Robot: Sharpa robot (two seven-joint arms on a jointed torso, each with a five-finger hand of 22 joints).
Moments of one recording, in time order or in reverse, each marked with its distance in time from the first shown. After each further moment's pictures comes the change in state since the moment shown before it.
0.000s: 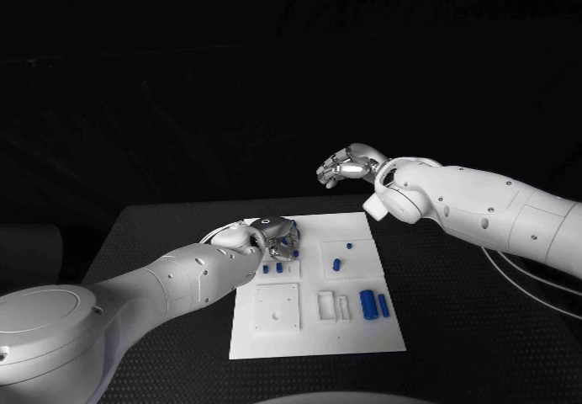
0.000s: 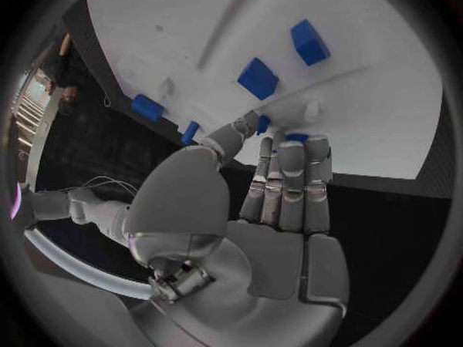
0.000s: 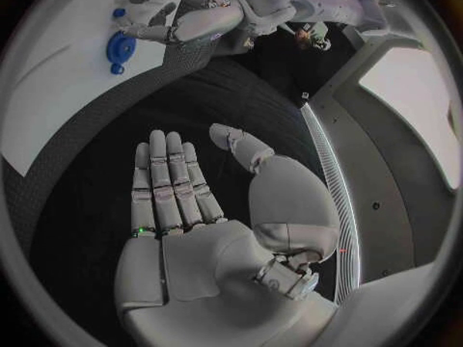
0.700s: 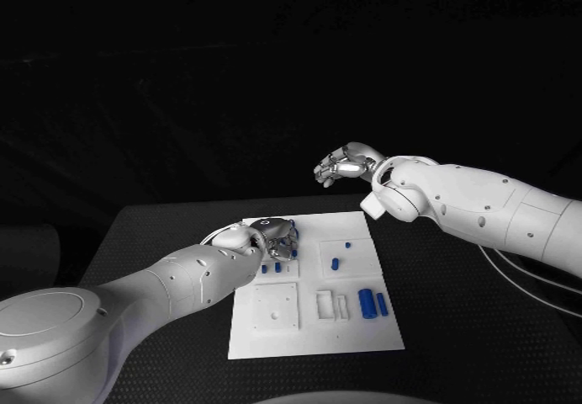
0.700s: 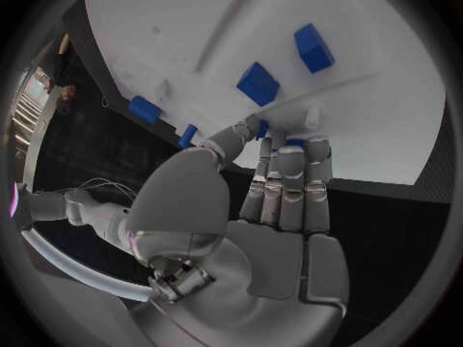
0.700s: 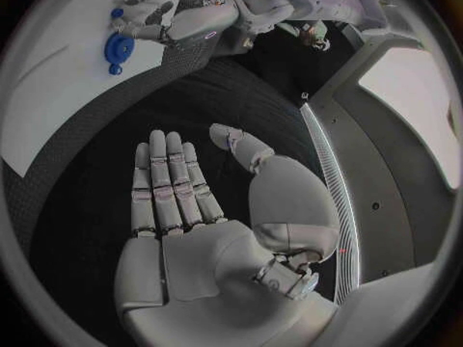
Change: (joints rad) left arm -0.008 0.020 0.001 -0.027 0.000 0.013 -0.012; left_hand -0.008 0.018 0.003 0.003 0.000 -0.002 0.009 0.000 -0.015 0.029 -0.013 -0.005 -0.001 0.014 -0.004 0.043 0.009 0.000 0.011 -0.004 0.019 0.001; right arm 0.002 0.002 0.000 0.002 0.000 0.000 0.000; right_hand 0.000 0.000 0.000 0.000 0.000 0.000 0.000 0.000 0.000 0.000 0.000 0.000 -0.001 0.000 0.000 0.000 -0.001 0.000 0.000 0.000 -0.004 0.000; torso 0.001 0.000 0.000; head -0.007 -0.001
